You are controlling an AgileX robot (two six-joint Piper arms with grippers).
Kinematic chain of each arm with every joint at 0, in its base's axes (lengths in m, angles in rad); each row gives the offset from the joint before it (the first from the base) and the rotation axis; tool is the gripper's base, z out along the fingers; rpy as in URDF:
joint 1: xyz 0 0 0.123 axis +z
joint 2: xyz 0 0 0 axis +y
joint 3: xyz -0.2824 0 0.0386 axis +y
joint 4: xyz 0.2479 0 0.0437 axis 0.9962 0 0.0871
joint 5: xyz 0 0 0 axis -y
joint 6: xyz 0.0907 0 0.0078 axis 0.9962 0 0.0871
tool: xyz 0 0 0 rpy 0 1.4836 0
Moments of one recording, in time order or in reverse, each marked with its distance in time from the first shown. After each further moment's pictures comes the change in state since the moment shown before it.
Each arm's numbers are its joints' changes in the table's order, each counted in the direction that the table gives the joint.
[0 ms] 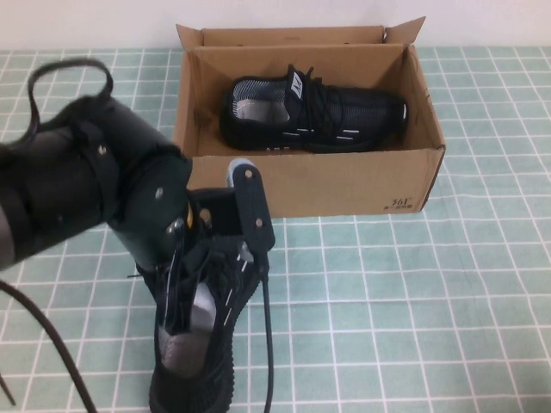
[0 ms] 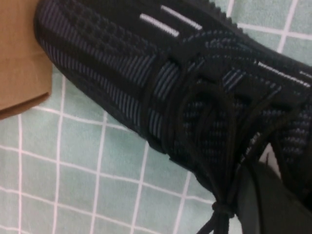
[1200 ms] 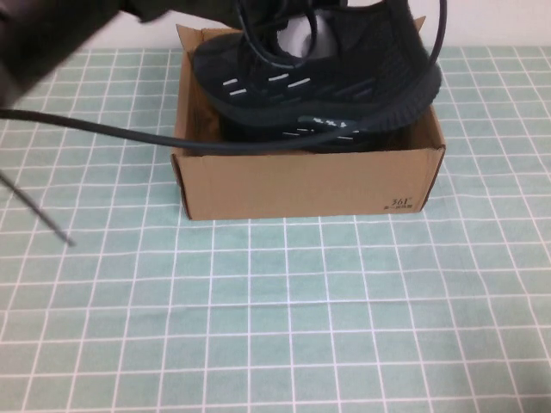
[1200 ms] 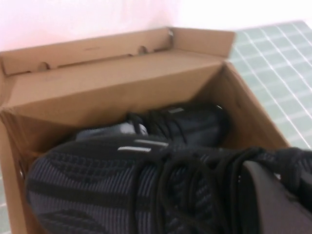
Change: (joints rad) right arm 0.000 0.000 0.000 0.000 0.000 0.000; left arm -0.002 0.124 -0.633 0.062 0.237 -1.094
